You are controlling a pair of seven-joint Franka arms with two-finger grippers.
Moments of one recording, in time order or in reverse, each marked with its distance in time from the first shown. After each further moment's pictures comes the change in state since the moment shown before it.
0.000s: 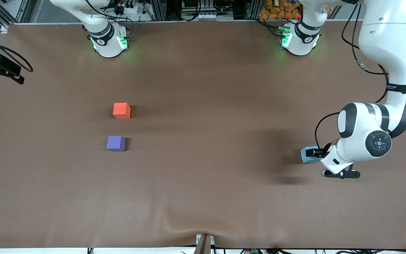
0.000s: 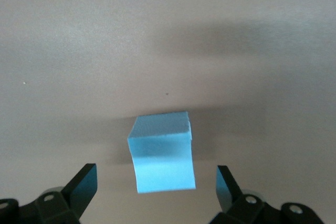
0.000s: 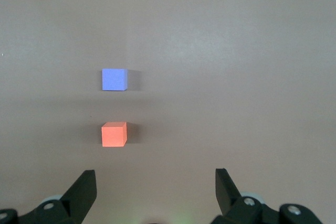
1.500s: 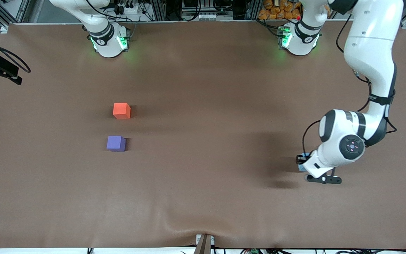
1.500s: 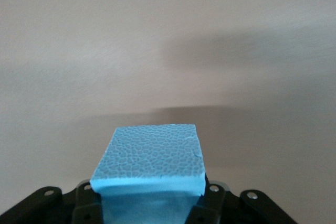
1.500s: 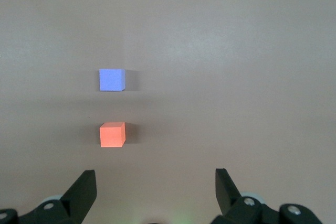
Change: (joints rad) left arm -0.103 0.050 -0.016 0.059 0.059 0.084 -0.070; right arm 0.017 0.002 -0.031 0.000 0.000 0.000 -0.001
